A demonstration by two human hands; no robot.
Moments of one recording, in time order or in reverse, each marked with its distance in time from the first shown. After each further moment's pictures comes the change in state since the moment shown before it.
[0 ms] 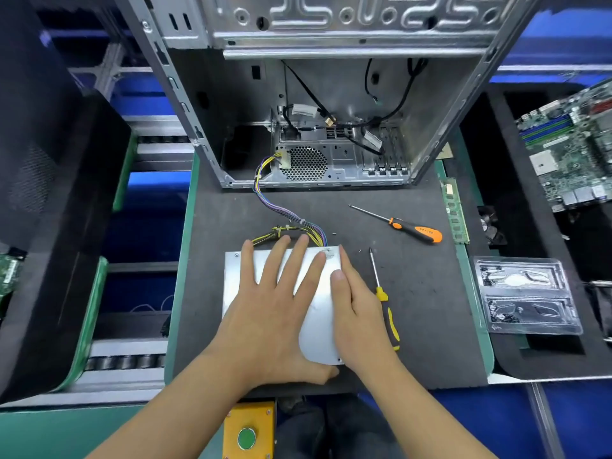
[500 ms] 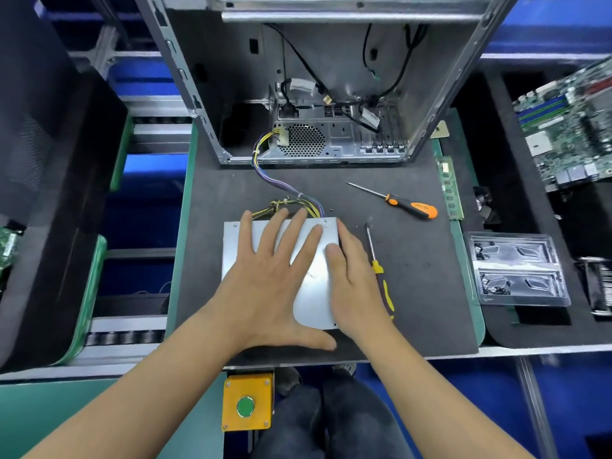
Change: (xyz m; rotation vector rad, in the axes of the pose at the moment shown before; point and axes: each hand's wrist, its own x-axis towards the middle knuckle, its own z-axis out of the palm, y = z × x) left_hand -0.004 -0.003 -0.003 0.053 -0.023 0.035; right_hand -0.005 -0.006 -0.003 -0.055 -0.008 -0.073
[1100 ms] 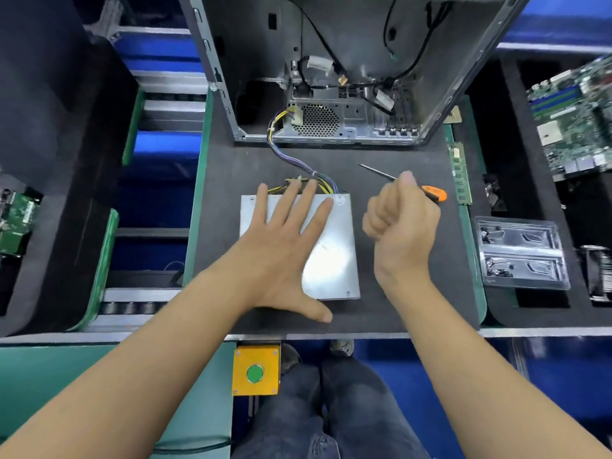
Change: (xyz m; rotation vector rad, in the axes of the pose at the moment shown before) left_hand -0.004 -0.018 -0.003 0.035 -0.071 0.055; right_hand 0.009 -0.058 -0.015 0.601 0.191 -0.151
